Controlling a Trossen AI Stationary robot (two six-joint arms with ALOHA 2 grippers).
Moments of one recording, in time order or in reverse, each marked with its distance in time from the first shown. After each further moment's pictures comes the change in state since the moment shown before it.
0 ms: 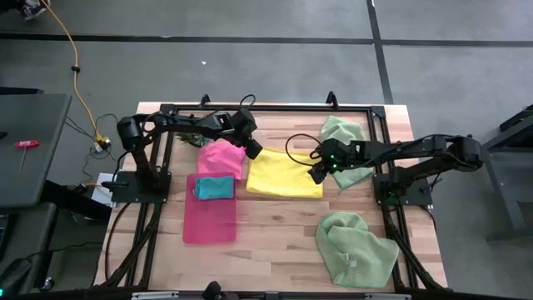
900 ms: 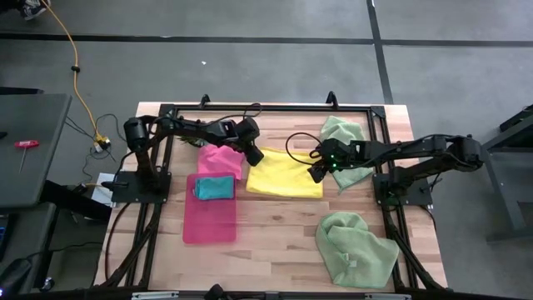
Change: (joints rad) left arm -0.063 0.050 -0.003 0.011 -0.106 0.029; right arm 0.000 0.000 0.001 0.005 0.032 0.003
